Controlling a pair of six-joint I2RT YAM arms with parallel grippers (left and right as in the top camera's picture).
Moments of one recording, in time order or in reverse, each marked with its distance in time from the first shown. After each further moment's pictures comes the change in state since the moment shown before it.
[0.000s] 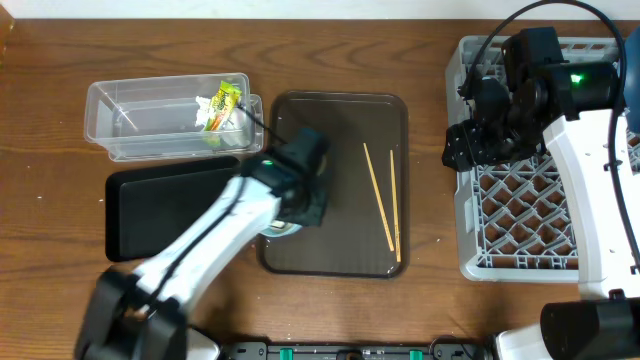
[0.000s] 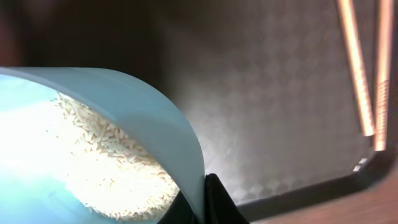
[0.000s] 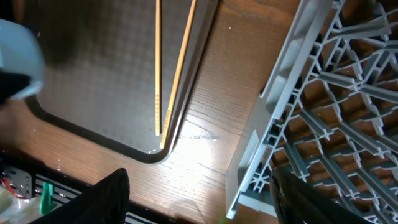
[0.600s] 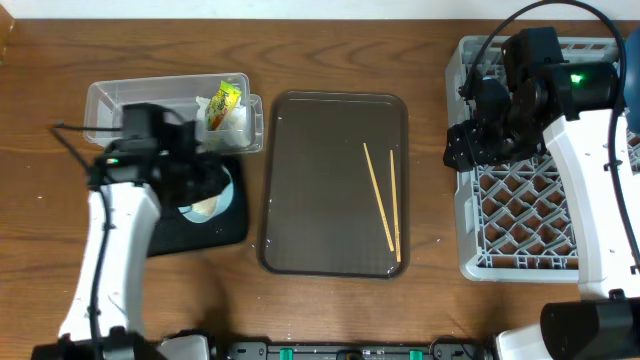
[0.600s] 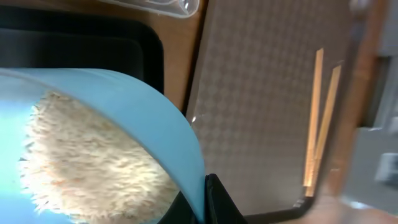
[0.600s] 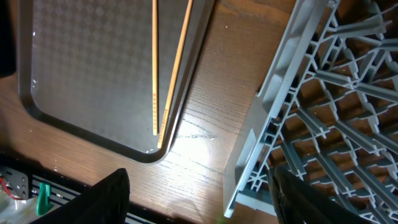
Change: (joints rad) left arm 0.676 -0.154 0.000 -0.061 0.373 0.162; right arm 0.000 0.000 0.000 -0.002 0.011 0.000
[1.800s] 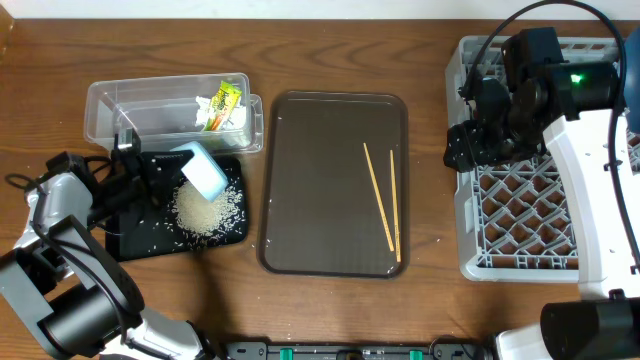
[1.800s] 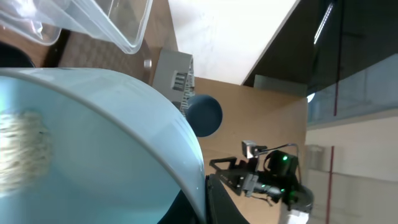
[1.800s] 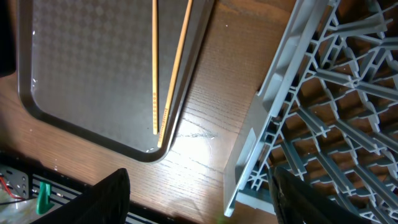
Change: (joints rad) left arm 0.458 0.376 -0.028 -0.041 1.012 0.121; right arm 0.000 0.000 0.000 -0.003 0.000 0.000
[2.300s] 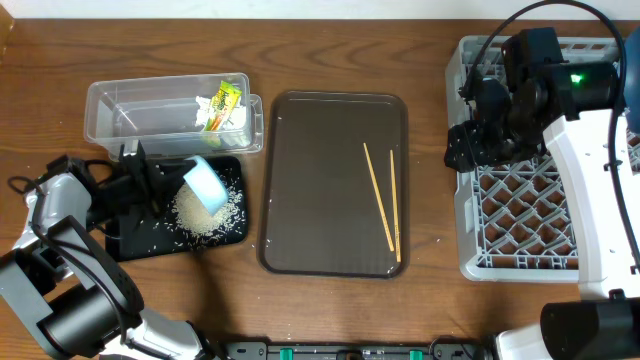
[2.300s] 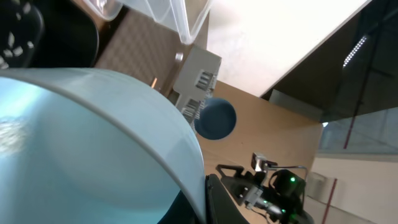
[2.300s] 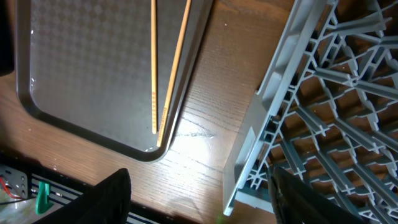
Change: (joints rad) left arm 0.006 0.000 -0.001 -0.053 -0.125 -0.112; right arm 0.000 0.000 0.000 -0.004 0.004 0.000
